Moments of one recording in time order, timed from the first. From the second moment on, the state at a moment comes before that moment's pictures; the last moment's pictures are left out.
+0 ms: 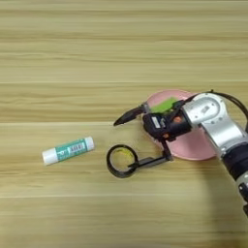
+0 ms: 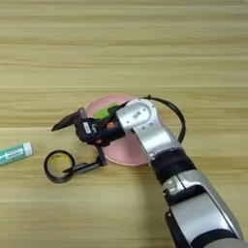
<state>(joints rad) -0.54 -0.42 0.31 0.51 0.09 -0.38 1.50</state>
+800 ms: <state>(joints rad) -0.60 -0.34 0.00 0.48 0.28 -0.15 1.18</state>
